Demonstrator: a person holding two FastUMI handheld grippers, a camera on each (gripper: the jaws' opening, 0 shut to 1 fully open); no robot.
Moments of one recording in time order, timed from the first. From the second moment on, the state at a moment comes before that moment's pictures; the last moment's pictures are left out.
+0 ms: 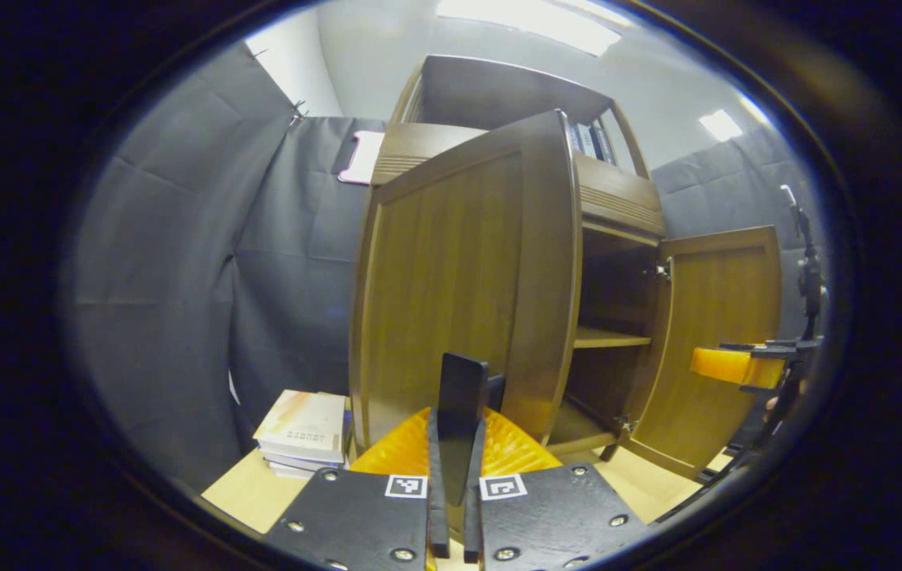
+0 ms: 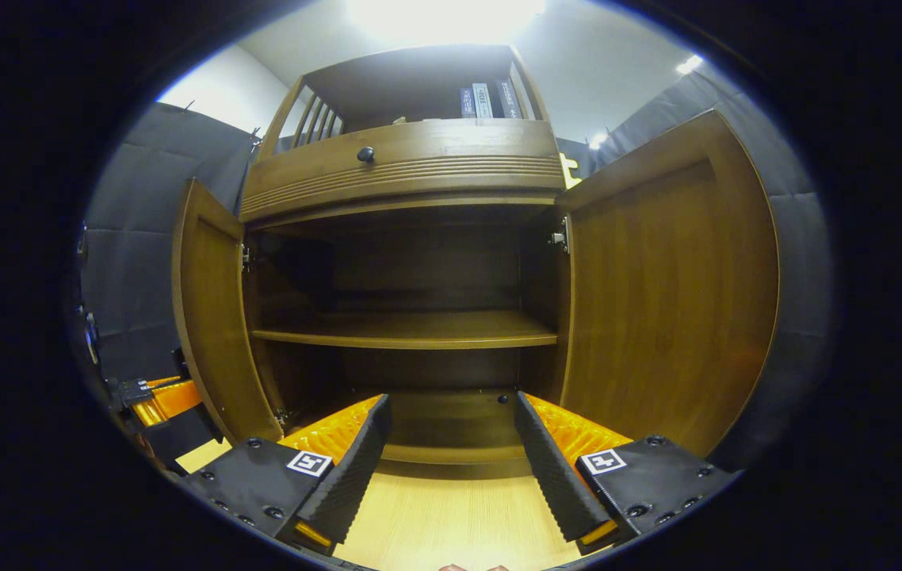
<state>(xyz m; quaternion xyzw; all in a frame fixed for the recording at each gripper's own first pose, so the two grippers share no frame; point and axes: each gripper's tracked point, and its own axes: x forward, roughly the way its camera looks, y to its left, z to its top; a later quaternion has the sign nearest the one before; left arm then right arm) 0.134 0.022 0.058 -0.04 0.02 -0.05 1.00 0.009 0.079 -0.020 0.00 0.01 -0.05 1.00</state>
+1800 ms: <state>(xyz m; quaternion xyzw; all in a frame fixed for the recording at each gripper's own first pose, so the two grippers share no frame) 0.046 0.085 0.109 -0.04 0.03 0.03 1.00 0.004 0.061 0.029 0.00 0.02 -0.11 0.99</state>
